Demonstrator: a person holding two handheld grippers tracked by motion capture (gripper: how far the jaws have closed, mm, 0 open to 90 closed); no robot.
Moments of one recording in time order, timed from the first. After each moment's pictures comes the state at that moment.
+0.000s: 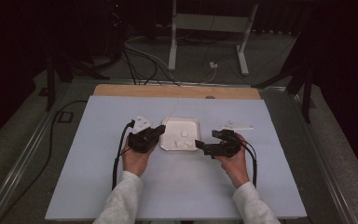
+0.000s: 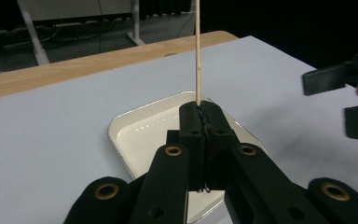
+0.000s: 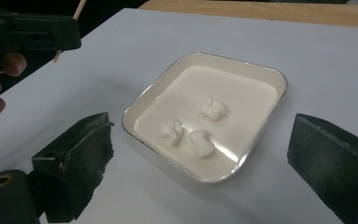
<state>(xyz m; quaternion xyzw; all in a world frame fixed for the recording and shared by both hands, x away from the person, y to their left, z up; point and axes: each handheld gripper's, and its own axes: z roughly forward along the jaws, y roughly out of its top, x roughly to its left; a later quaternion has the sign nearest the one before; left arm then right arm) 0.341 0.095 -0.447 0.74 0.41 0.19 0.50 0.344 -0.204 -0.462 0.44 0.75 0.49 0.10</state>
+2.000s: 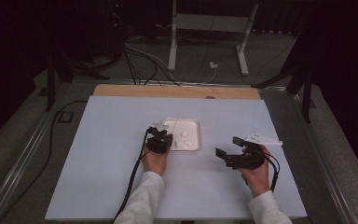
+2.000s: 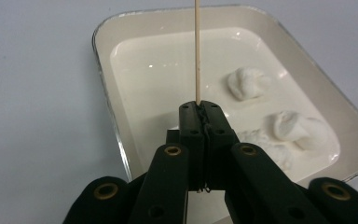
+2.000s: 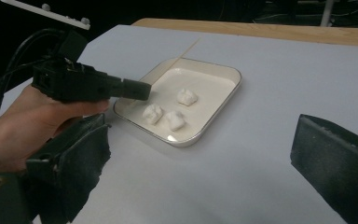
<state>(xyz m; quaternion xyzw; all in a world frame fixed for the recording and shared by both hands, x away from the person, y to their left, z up) 0.376 0.046 -0.521 0.74 0.54 0.16 0.38 0.302 -0.260 -0.456 0.43 0.73 0.51 0.14</state>
